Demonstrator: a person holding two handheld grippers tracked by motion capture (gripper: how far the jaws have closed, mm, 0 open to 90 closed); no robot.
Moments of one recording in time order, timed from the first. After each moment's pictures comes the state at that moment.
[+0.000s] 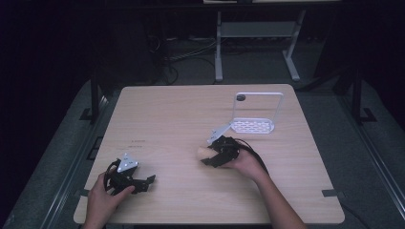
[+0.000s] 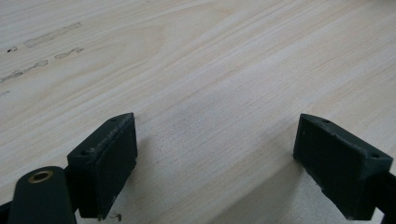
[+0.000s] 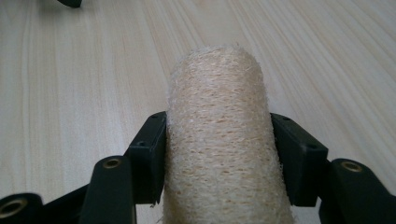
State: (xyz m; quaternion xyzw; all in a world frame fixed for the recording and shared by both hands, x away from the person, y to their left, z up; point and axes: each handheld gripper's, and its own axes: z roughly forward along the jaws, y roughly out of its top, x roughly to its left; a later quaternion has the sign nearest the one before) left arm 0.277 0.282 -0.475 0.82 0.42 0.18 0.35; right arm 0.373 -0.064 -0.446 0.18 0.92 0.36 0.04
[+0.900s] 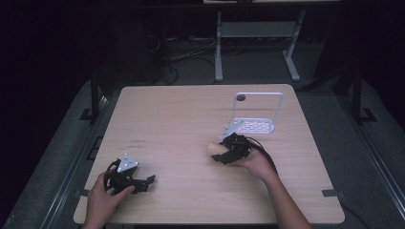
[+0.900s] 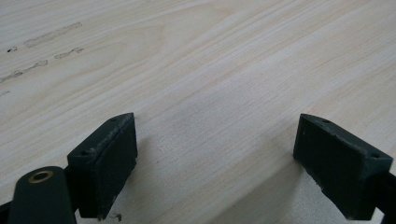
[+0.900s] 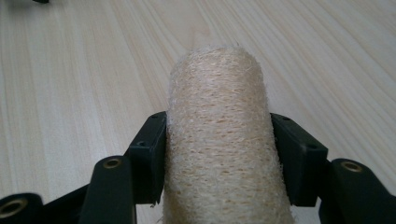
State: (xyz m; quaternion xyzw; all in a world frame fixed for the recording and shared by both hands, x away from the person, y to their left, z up) left arm 0.277 0.282 -0.475 0.82 0.42 0.18 0.35; right arm 0.373 -0.096 -0.439 0.23 0.90 0.35 0.06
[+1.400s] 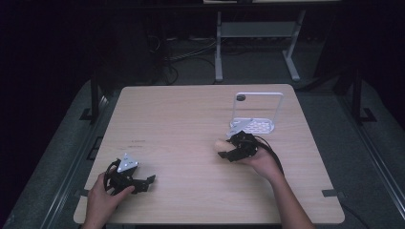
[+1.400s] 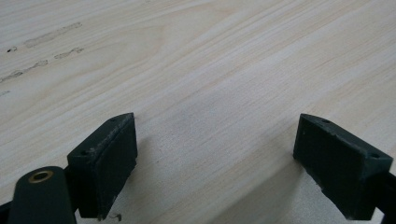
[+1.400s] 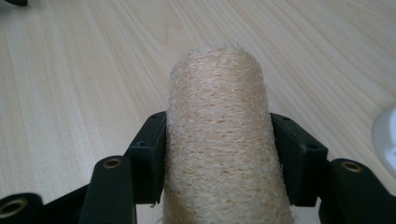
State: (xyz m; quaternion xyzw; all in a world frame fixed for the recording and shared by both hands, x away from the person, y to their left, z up) left arm 0.277 0.282 -0.475 0.82 0.42 0.18 0.35; right arm 0.374 -0.117 -0.434 0.26 0.89 0.35 0.08
